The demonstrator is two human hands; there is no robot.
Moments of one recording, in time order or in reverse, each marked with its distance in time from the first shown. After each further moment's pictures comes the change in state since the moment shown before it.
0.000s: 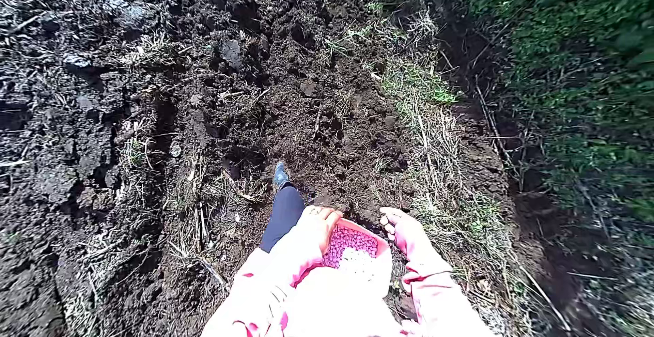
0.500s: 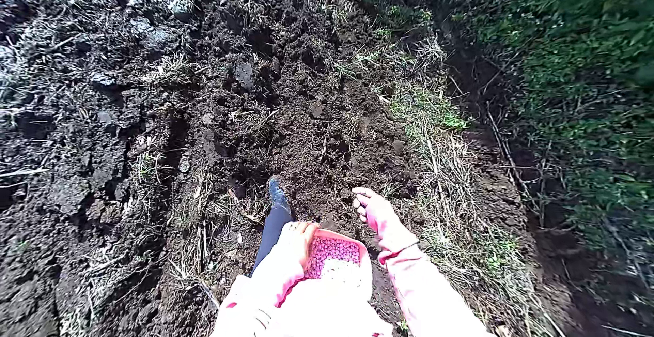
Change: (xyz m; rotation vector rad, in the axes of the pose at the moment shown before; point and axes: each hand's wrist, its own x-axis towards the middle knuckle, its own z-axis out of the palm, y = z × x) left_hand 0.001 -0.040 -0.042 -0.022 0.113 -0.208; right_hand 0.020 -0.130 0.093 -0.080 -0.267 -0.143
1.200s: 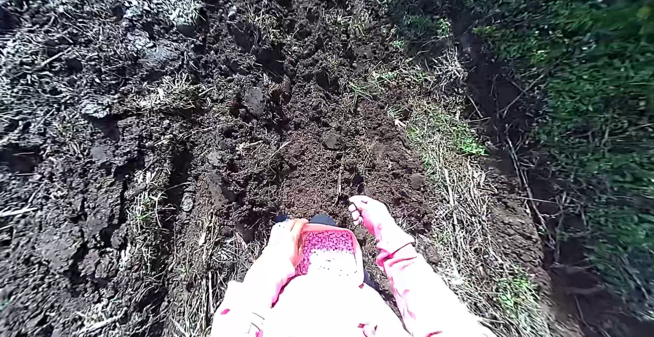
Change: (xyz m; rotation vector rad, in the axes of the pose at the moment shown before) left_hand 0.148 -0.108 -0.203 -0.087 -0.050 -0.218; right_hand 0.174 -0.175 0.097 -0.063 0.033 0.142
